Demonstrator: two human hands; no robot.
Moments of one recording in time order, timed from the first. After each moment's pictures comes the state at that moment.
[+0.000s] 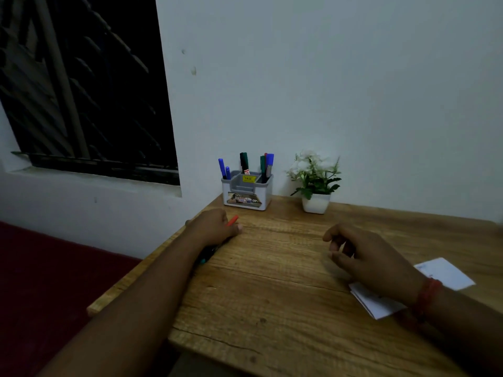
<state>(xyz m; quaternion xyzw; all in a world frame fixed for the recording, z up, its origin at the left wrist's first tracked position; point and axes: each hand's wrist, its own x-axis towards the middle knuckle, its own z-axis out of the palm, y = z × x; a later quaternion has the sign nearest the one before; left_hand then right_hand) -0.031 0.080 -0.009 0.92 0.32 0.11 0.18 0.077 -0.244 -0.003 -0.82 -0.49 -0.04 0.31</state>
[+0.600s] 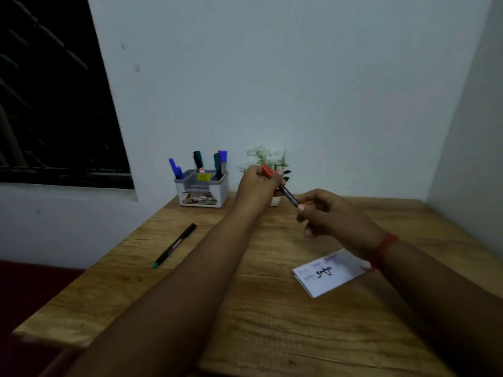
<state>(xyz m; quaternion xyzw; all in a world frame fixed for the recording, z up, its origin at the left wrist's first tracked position) 0.057 -0.102 0.053 0.70 0.11 0.29 0.64 0.094 -0.280 0.034 -0.73 -0.35 0.13 0.58</state>
